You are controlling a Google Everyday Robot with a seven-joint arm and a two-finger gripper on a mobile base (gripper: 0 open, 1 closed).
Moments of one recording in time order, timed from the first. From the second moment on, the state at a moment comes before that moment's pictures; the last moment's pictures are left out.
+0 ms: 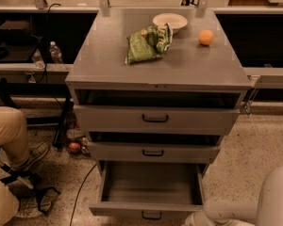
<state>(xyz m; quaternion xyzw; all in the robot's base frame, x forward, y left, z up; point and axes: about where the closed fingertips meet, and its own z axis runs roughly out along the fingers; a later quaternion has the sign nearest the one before) 0.354 -0.173 0.188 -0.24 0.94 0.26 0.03</state>
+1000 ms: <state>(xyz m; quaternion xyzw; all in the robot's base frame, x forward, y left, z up) 0.365 -0.174 0.173 -0.22 0.94 0.26 0.06</state>
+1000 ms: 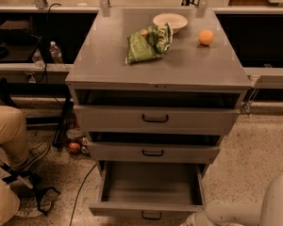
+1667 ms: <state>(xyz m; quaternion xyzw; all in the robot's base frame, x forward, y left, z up) 0.414 -0.176 0.151 -0.22 0.93 0.25 0.14</state>
